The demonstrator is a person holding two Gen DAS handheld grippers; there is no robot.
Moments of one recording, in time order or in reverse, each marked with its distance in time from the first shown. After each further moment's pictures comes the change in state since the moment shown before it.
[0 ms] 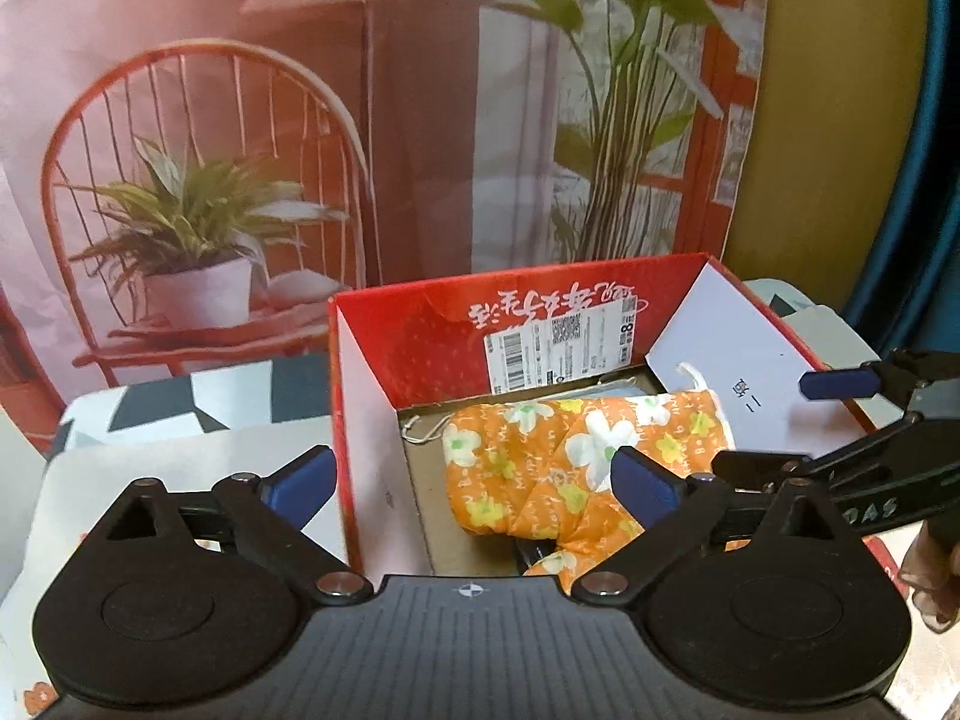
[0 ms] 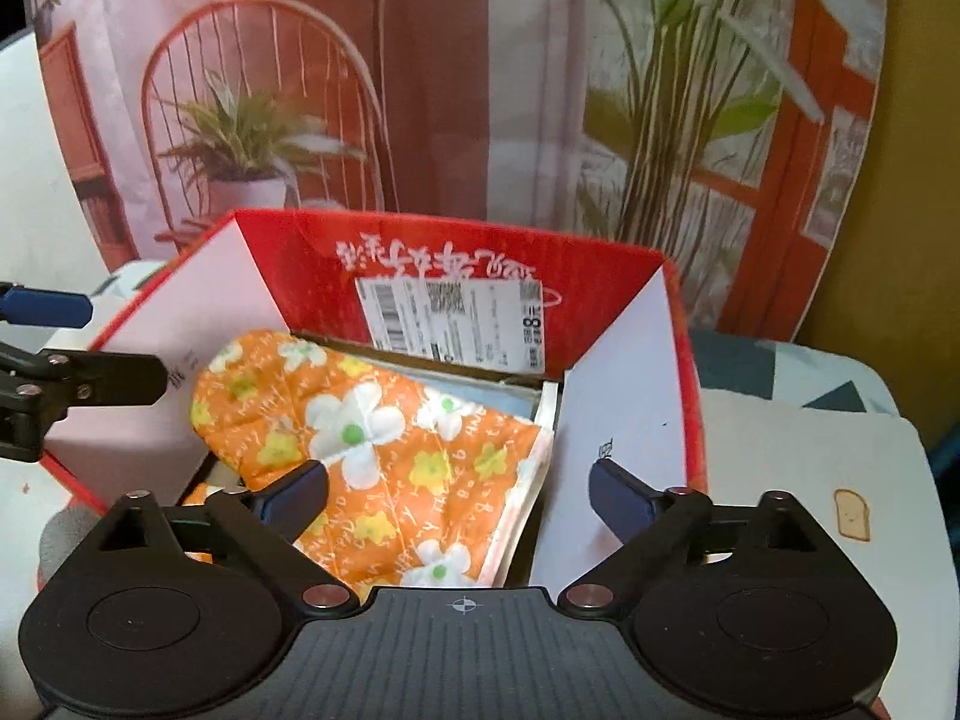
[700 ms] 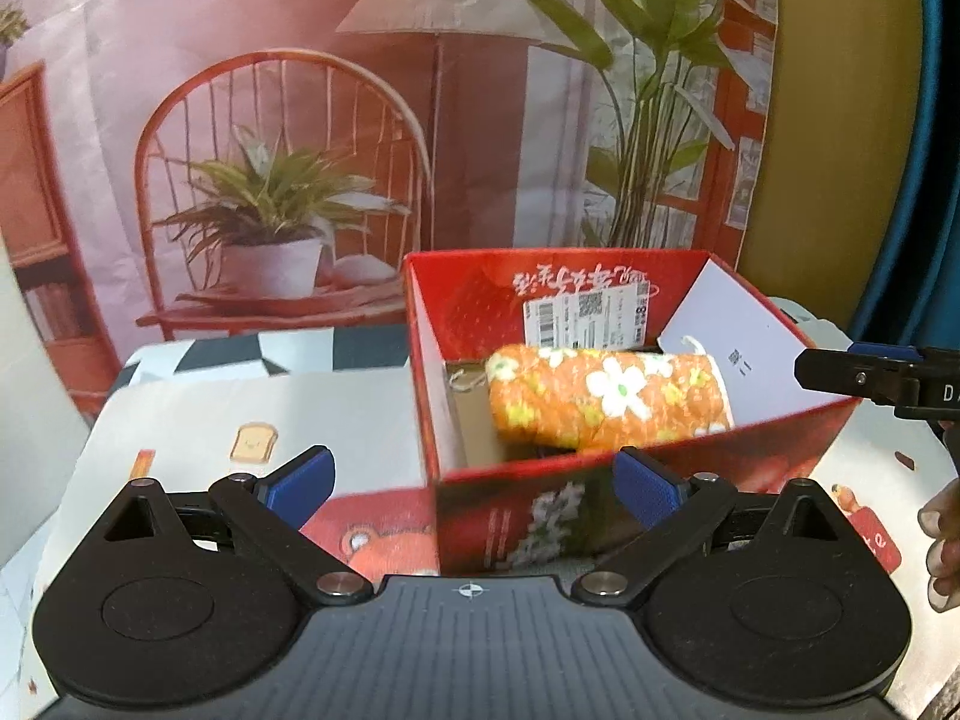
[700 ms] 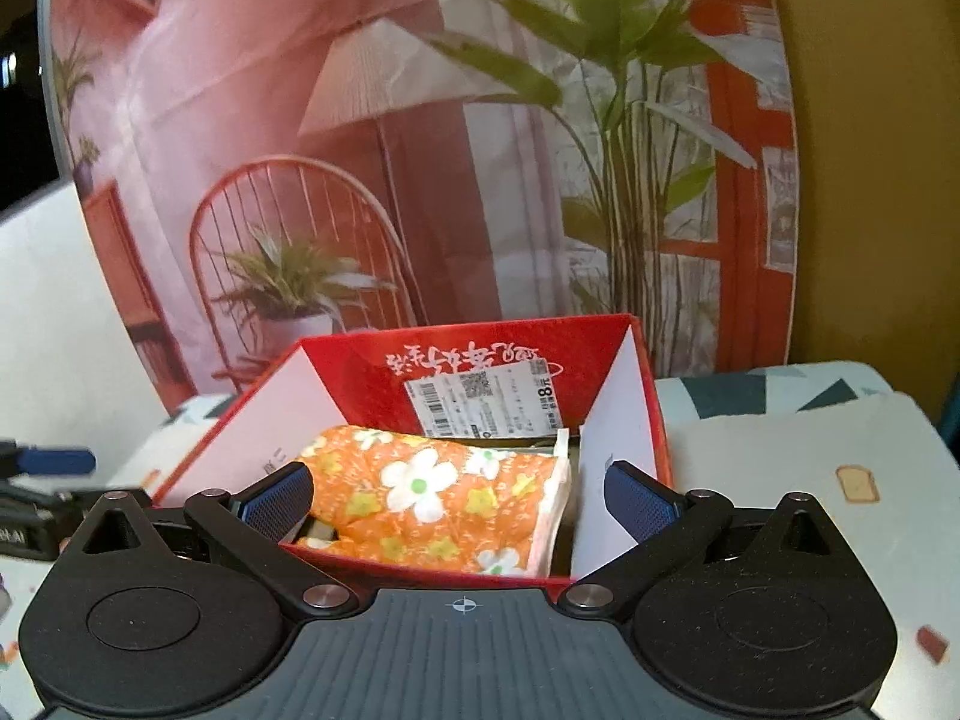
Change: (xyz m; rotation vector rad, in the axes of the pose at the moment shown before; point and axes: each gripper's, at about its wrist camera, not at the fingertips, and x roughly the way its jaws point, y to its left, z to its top) left arm -0.067 0.013 -0.070 -0.082 -0.065 0.056; right arm -0.079 -0.010 -0.045 0.154 -0.251 0.100
